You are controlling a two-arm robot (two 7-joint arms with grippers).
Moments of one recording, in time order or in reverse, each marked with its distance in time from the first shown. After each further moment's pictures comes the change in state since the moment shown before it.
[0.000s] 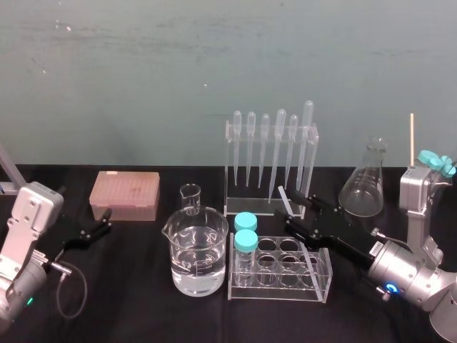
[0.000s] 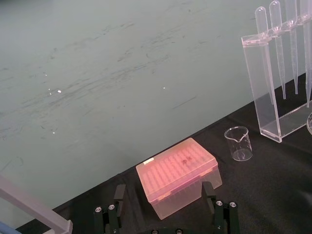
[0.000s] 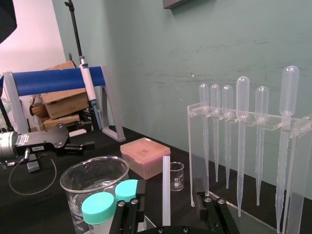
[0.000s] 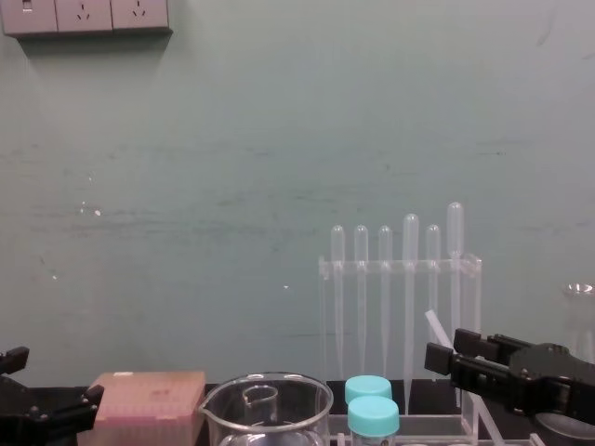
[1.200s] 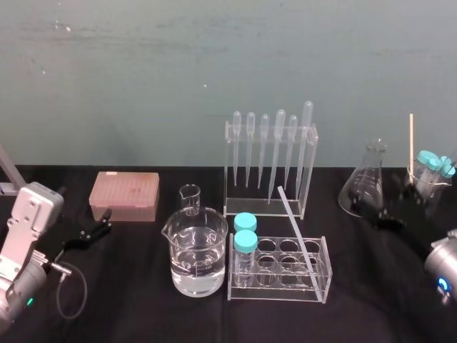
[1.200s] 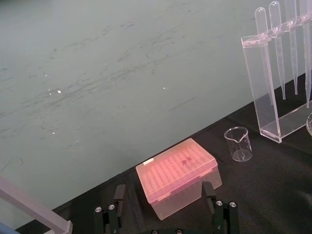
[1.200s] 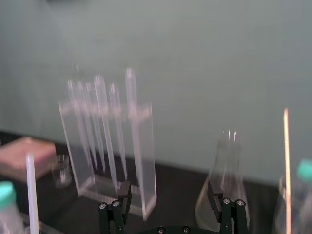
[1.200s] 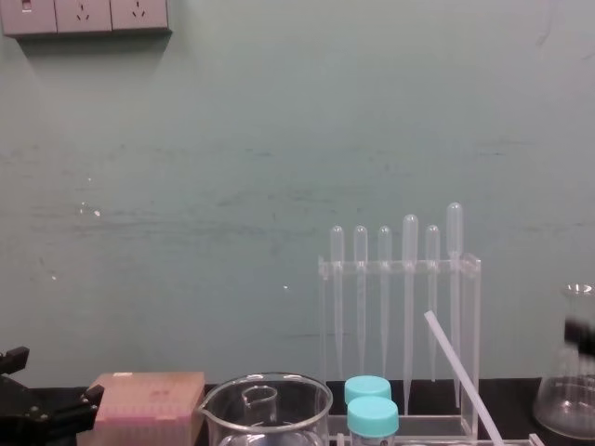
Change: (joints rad) left arm 0.000 0.000 0.000 0.000 0.000 0.000 0.000; right arm -0.206 0.036 0.219 -0.281 -0.152 0.140 -0.455
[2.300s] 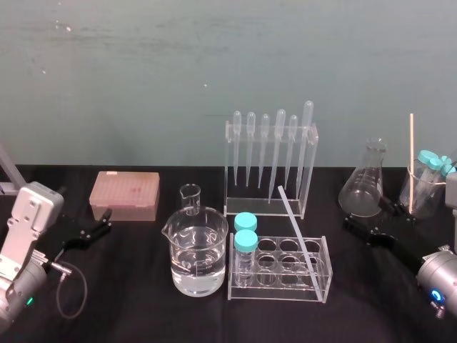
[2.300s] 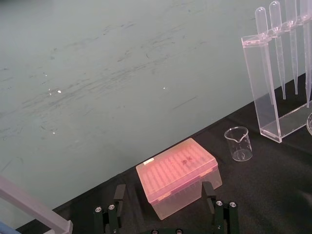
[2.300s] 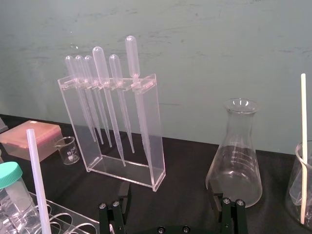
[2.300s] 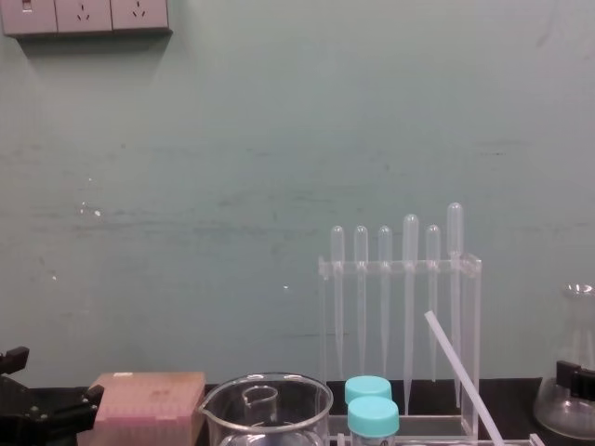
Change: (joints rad) left arm 0.000 0.000 0.000 0.000 0.000 0.000 0.000; right arm -0.021 -0.013 -0.002 -0.001 0.014 0.116 0.005
